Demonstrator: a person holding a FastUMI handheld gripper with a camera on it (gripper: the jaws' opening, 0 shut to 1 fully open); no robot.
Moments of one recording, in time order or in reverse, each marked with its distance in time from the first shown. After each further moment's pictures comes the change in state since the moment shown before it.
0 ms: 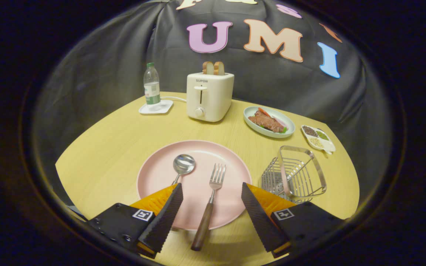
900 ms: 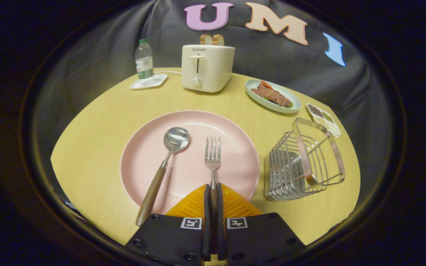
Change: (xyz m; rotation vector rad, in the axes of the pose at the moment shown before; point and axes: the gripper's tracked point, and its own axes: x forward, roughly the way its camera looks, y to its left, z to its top) arm 0.015 0.008 -0.034 0.010 0.179 0.024
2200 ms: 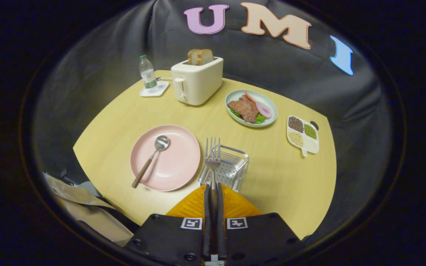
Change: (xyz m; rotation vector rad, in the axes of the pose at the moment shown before) arm -0.102 -0.137 0.059 -0.101 0.108 0.090
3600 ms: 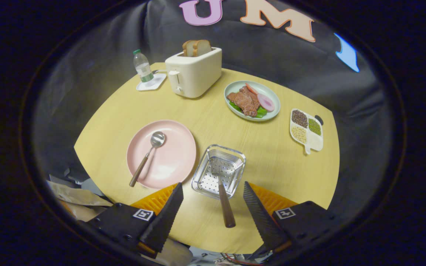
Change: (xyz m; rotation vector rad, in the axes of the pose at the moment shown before) arm 0.012 0.004 0.023 0.022 0.025 0.024
